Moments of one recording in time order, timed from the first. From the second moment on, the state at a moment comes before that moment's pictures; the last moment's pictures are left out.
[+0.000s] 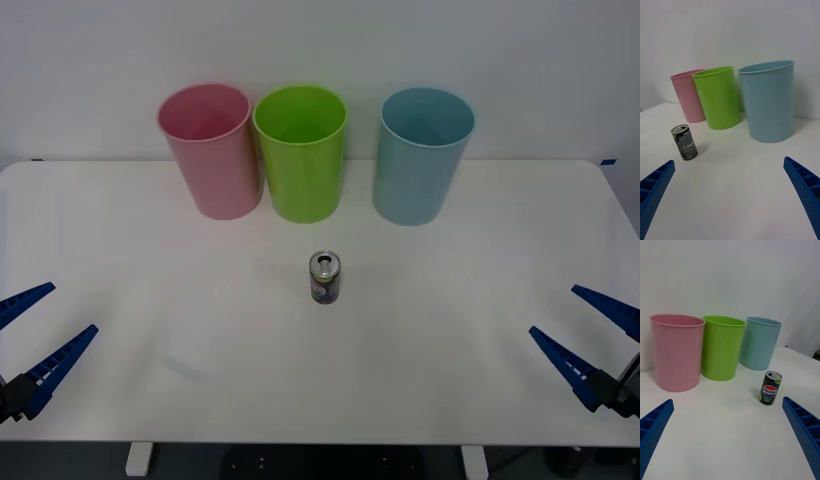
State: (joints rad) right arm 0.29 -0.39 -0.44 -1.58 1.01 -1.19 0.06; left arm 0.35 0.40 0.52 -1.66 -0.96 -1.22 0.00
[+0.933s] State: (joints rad) right arm 0.05 -0.39 -0.23 -1.23 1.08 -1.23 0.30; left arm 0.35 0.40 0.52 -1.66 -0.96 -1.22 0.00
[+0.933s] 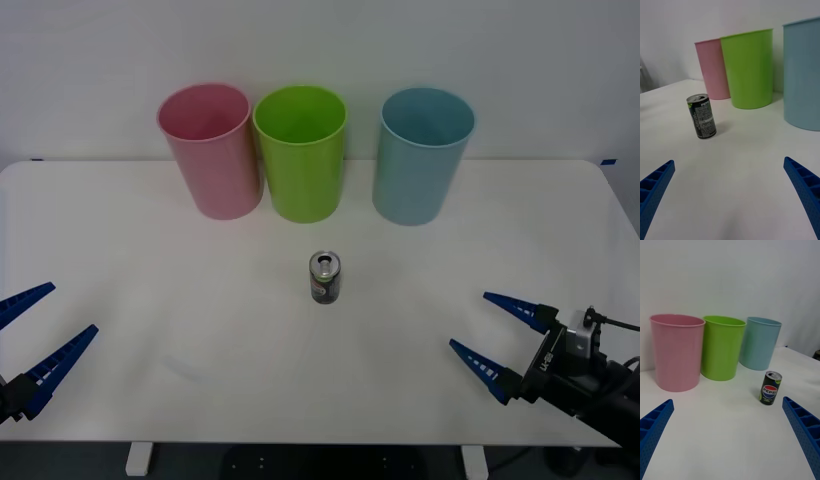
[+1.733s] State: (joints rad) right arm -0.02 -0.30 -0.04 -1.21 1.08 -1.05 0.38; left arm 0.35 0.40 0.52 -1.66 -0.96 -1.22 0.00
